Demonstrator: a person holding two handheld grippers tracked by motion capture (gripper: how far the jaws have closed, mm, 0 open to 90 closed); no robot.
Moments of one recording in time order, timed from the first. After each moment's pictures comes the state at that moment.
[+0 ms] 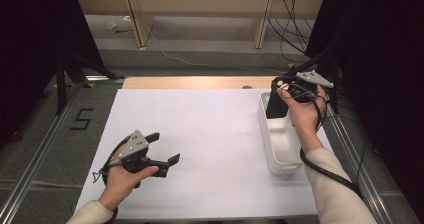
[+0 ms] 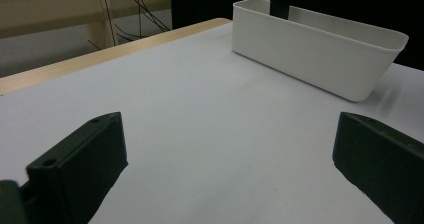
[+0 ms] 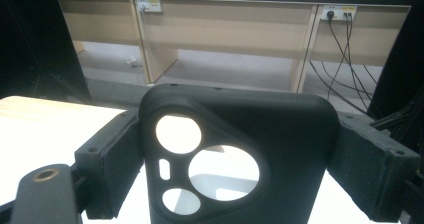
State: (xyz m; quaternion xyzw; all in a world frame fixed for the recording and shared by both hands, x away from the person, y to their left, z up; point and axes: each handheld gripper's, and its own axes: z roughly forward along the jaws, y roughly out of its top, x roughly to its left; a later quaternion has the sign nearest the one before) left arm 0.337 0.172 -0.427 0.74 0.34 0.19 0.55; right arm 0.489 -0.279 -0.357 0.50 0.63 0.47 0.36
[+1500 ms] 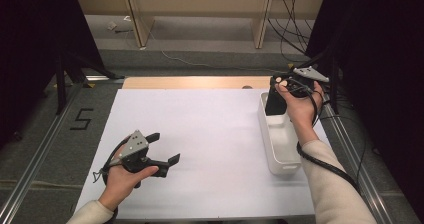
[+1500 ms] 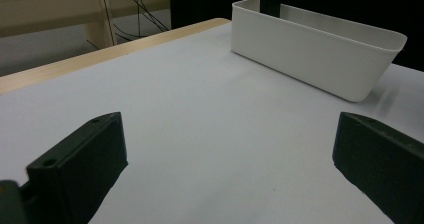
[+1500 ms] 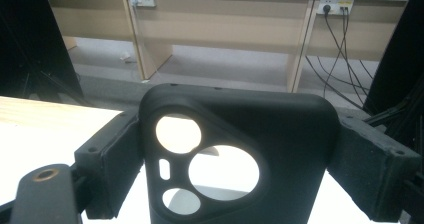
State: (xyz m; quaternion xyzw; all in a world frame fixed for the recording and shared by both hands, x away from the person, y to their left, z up) left arm 0.338 0.172 -0.428 0.74 0.34 0.18 0.55; right arm 0.509 -0.278 -0.360 0.51 0.64 0.46 0.36
